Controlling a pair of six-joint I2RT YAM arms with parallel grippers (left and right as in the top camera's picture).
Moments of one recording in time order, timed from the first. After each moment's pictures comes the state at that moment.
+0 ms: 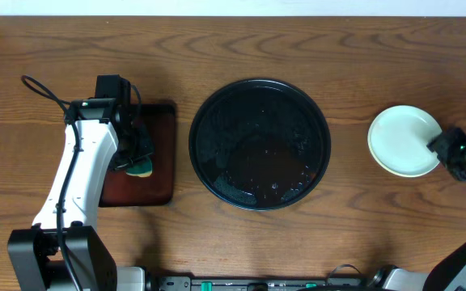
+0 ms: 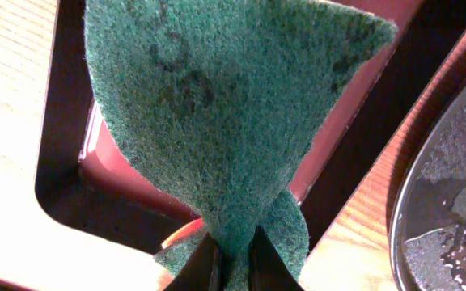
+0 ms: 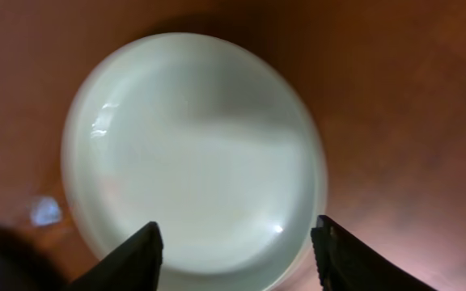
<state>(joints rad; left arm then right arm) 0.04 1.57 1.20 -1.14 -0.03 -0.36 -0.56 1.49 0.99 -0.58 -0.23 0.34</state>
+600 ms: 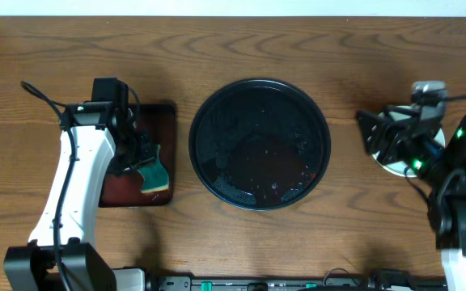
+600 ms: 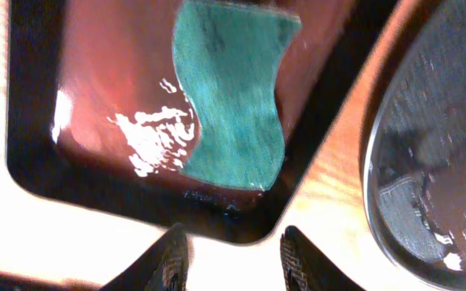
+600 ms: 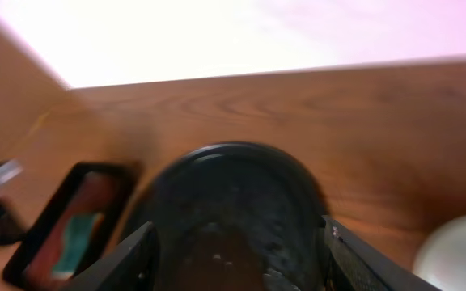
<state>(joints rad) 0.04 1.50 1.20 -1.22 0.07 -0.33 -0.04 0.89 1.00 -0.56 -0.54 0.13</state>
